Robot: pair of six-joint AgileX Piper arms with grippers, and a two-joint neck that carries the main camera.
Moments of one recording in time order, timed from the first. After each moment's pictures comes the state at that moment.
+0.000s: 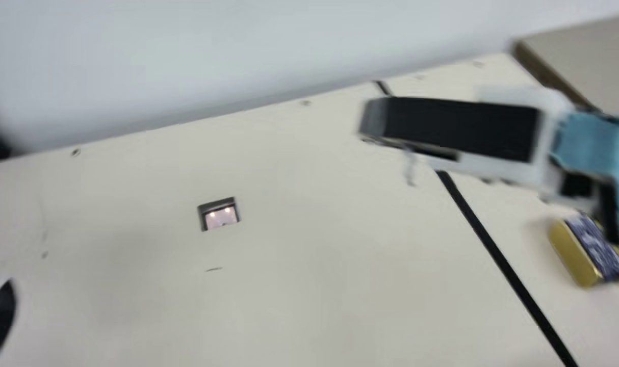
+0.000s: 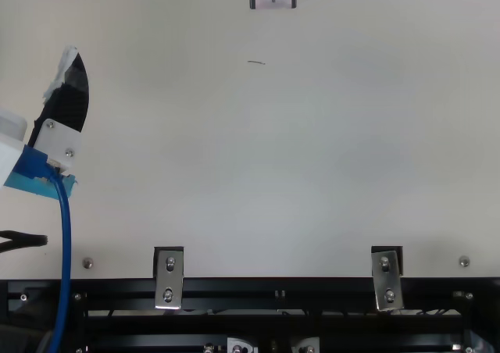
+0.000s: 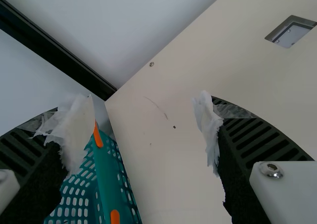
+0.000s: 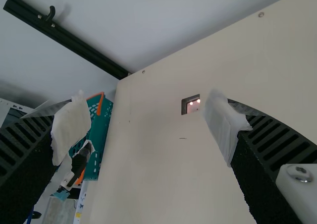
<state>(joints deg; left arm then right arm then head) -8.0 46.2 -27.0 -11.7 13.1 46.6 -23.8 44.5 -60.9 49.9 70.0 -5.2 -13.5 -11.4</state>
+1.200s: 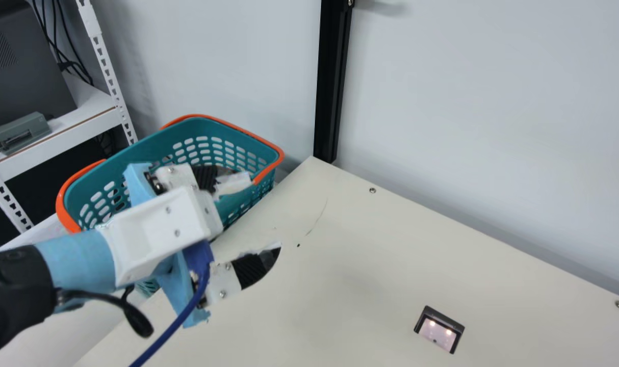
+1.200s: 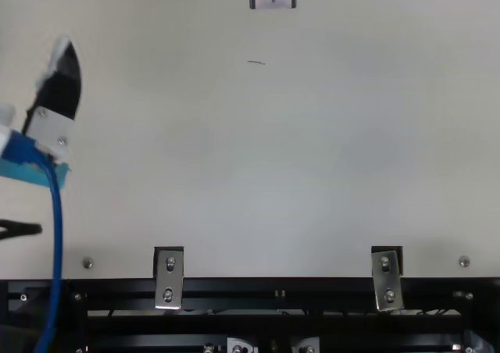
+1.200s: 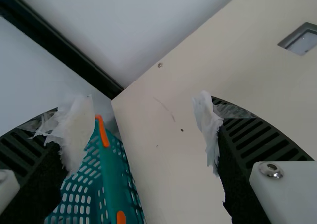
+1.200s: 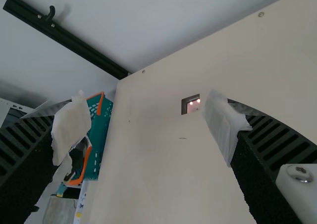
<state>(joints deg) -6.4 48.8 -29.6 -8.6 12.6 41.4 -23.8 44.5 -60.9 49.9 70.0 -5.2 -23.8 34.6</state>
